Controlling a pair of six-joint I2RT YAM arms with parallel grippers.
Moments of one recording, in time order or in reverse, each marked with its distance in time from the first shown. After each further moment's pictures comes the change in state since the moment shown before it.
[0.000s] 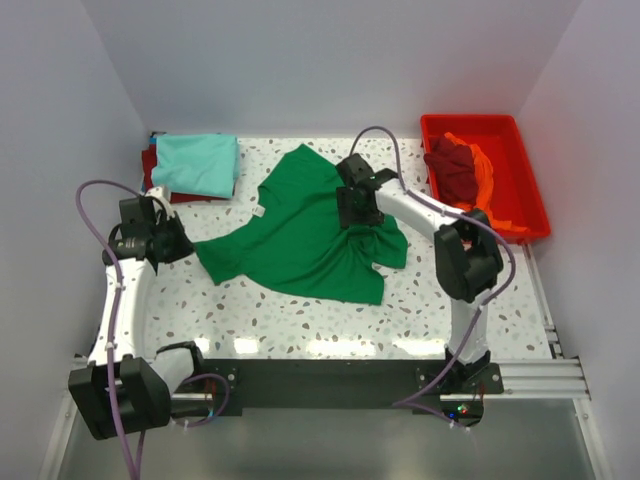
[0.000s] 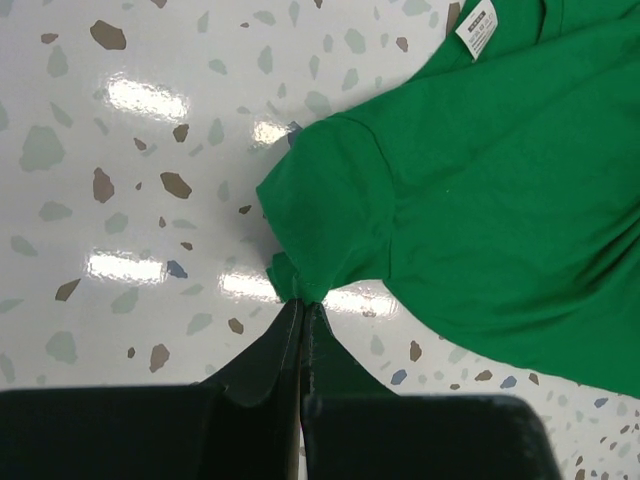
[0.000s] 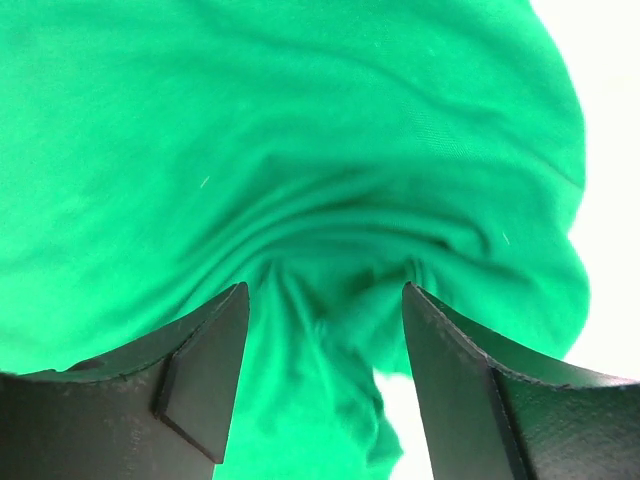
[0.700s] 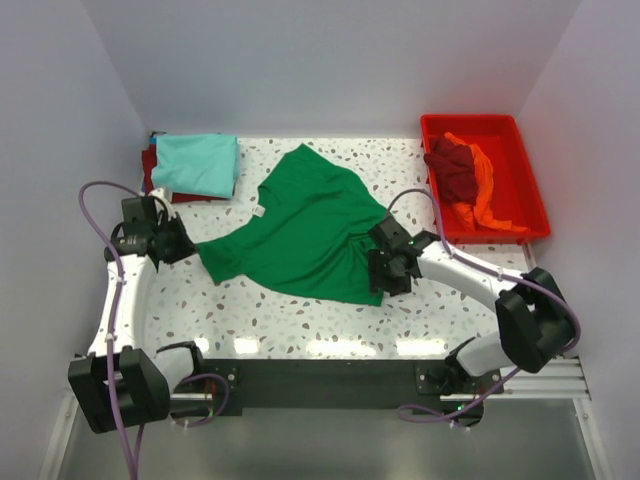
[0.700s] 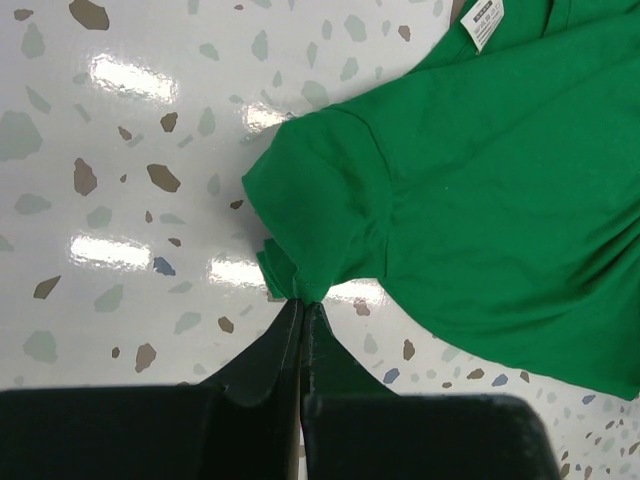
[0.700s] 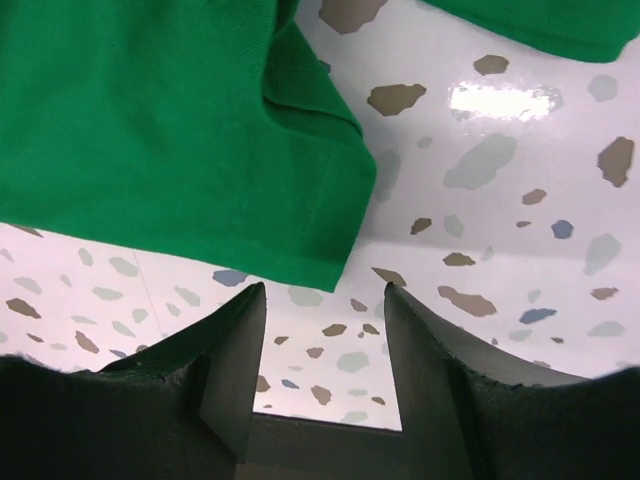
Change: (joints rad) left arm 0.000 0.032 -0.006 0.006 0.018 -0.026; right arm 0.069 -0.570 -0.713 0.016 -0.174 0.202
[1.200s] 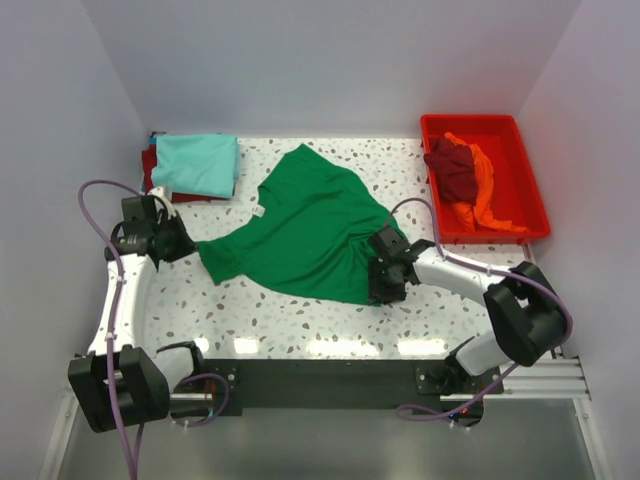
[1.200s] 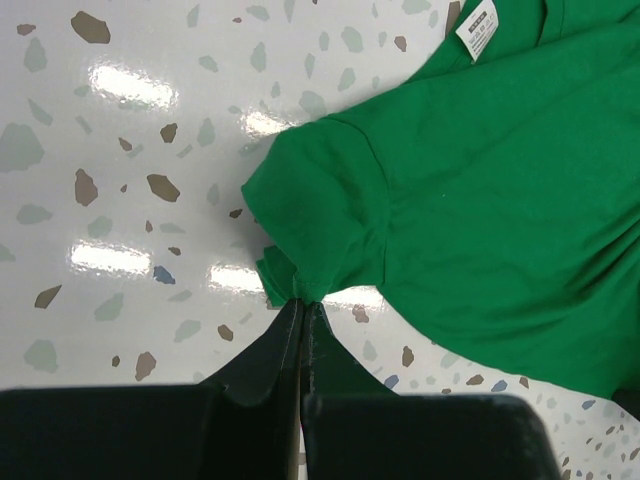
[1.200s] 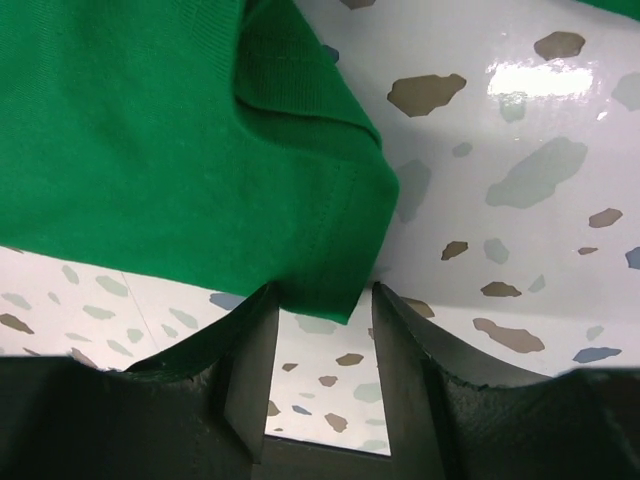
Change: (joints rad) left arm 0.000 0.008 0.000 0.022 0.001 0.000; right arm 0.003 0.035 -0.103 0.136 -0.060 0.055
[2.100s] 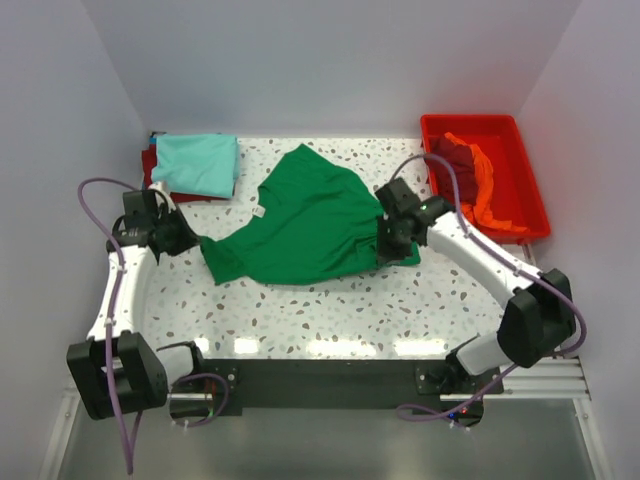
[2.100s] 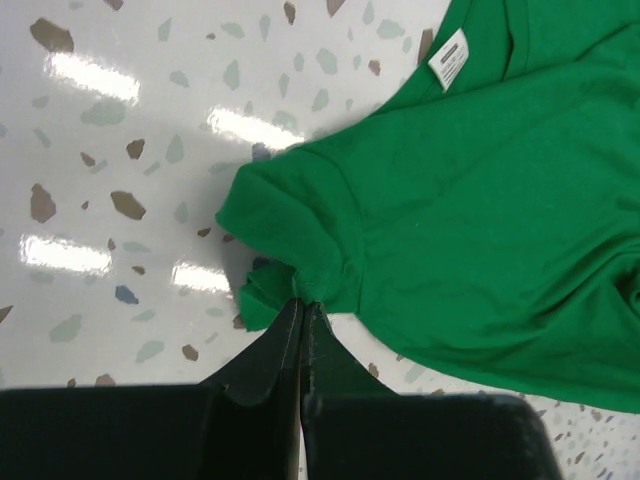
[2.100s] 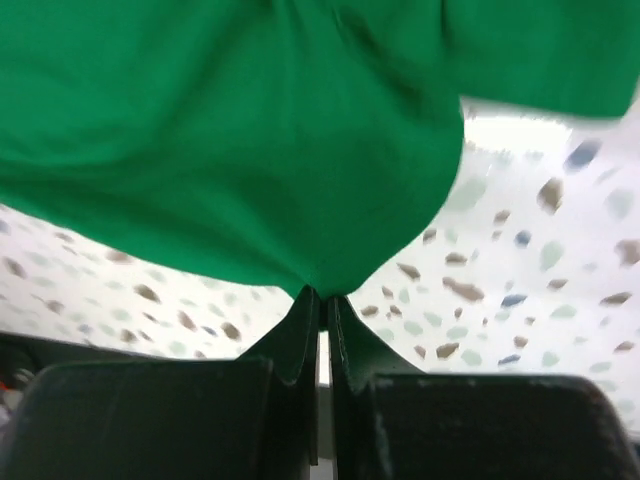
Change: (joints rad) left arm 0.000 0.035 0.000 0.048 0.032 -0.069; right arm -0.056 -0.022 0.306 -0.297 0.011 -0.067
